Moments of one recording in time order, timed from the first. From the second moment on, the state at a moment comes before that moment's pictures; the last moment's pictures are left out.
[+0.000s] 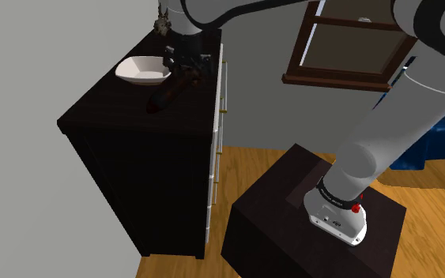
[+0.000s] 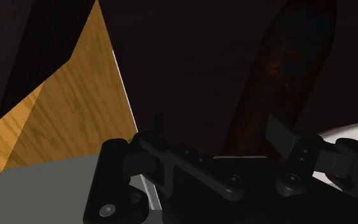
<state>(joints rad) -0.22 -0.03 0.64 -1.86 -0.12 1.90 1.46</state>
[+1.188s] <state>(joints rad) -0.16 0.24 0.63 -1.69 -0.34 1.95 1.80</state>
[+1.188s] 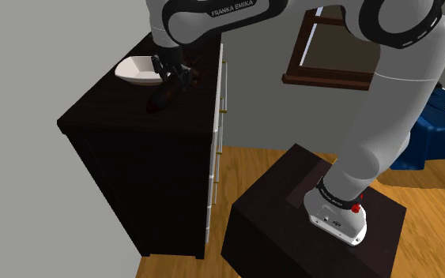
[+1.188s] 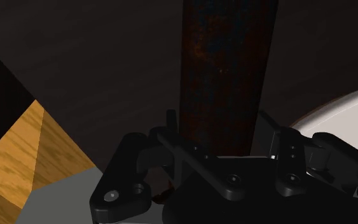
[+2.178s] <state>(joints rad) -0.15 0.23 0.63 -1.60 -0.32 1.85 1.77</state>
